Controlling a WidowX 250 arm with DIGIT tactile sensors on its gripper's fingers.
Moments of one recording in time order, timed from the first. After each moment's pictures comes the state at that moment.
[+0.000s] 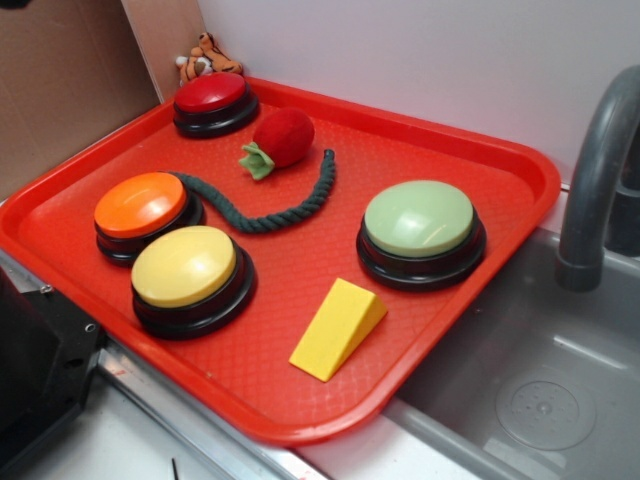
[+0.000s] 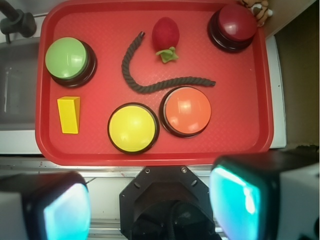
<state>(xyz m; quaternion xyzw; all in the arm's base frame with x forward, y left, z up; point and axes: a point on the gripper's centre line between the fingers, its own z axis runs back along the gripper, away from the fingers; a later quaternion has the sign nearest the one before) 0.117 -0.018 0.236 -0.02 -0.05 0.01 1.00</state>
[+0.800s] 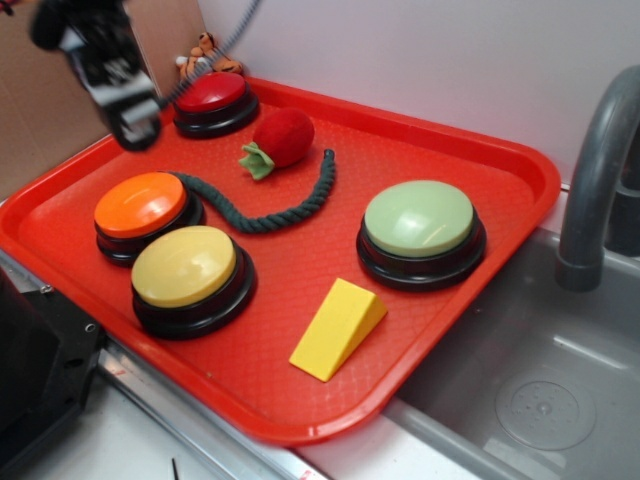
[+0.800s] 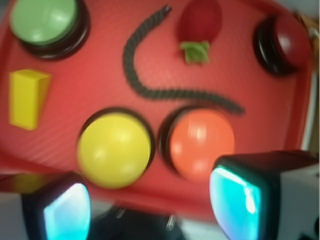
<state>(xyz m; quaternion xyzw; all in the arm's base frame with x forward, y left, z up) 0.171 -0.024 0.124 0.04 0.00 -0.15 0.99</state>
